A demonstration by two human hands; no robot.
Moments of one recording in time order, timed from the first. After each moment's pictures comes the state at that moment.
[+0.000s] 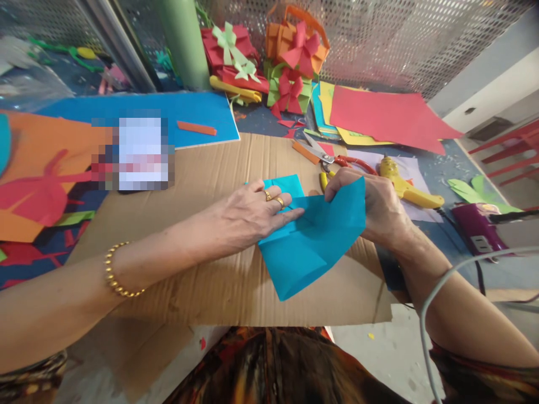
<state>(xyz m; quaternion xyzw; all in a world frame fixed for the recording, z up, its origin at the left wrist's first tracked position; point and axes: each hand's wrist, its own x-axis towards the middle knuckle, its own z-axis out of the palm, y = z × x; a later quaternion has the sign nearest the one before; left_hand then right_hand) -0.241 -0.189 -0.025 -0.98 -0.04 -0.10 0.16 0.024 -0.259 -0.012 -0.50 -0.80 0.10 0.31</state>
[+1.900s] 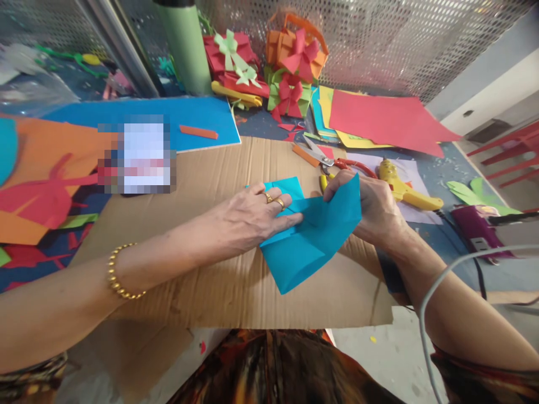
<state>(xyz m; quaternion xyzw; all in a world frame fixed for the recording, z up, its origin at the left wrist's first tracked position) -0.241 -0.190 -0.028 -0.98 -0.05 -0.11 0.16 0.024 -0.257 -0.018 -0.53 -0.78 0.09 0.32</state>
